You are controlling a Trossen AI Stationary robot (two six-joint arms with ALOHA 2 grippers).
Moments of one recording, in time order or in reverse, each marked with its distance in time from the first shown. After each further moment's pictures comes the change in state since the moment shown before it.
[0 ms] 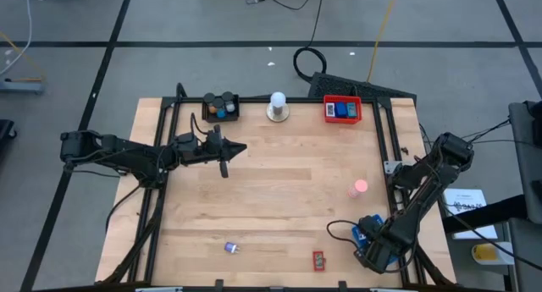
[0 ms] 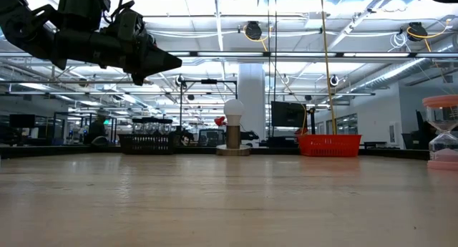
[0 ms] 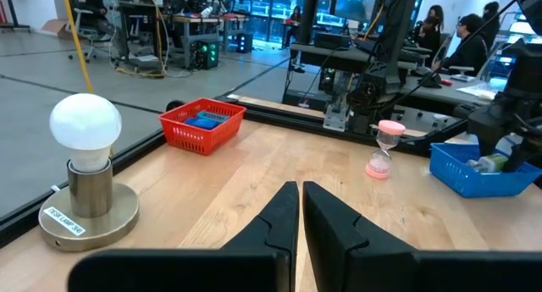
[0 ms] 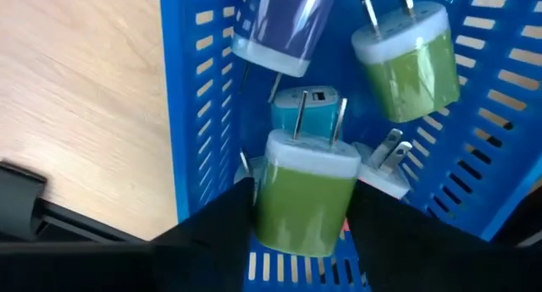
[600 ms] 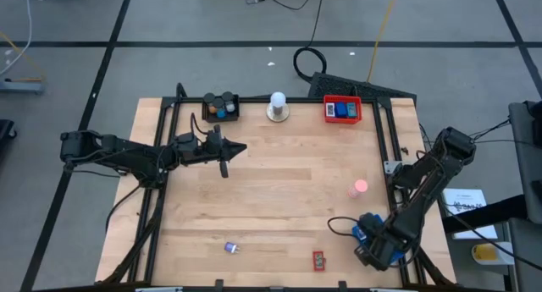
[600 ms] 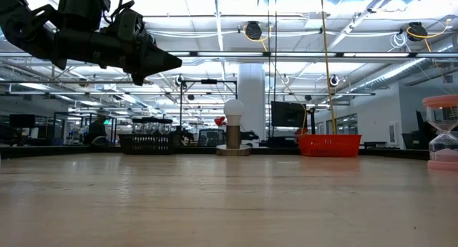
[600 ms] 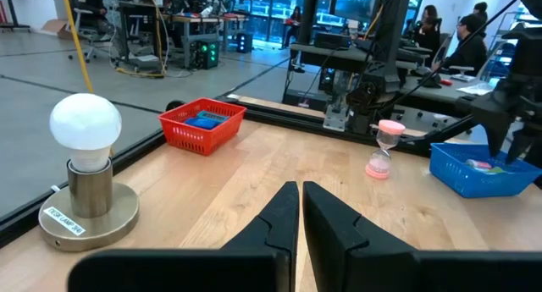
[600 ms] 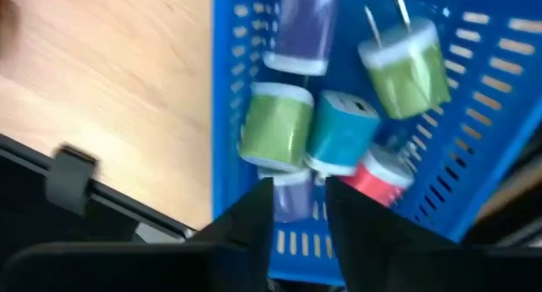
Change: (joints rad) left arm 0.000 0.000 0.000 0.000 0.000 0.000; right arm -0.014 -0.070 0.021 -0.026 0.018 -0.010
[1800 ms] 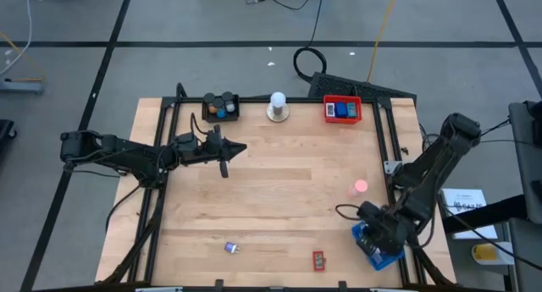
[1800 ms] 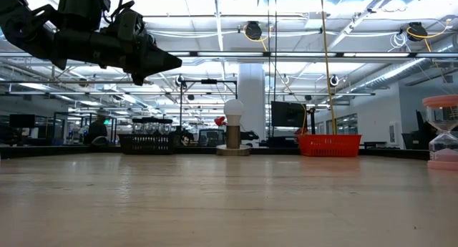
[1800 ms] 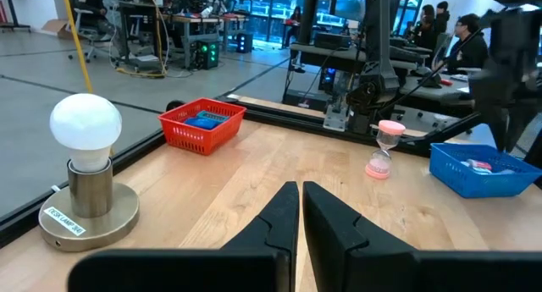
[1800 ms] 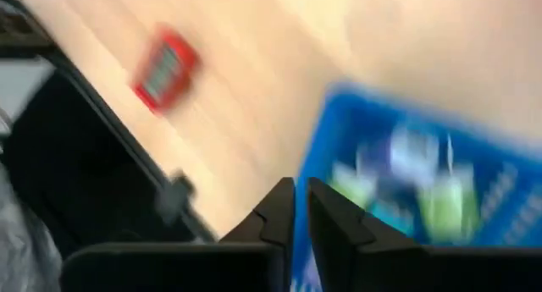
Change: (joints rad) left arm 0.000 0.000 0.000 0.000 0.000 0.000; right arm -0.012 -0.233 -0.114 0.122 0.276 -0.190
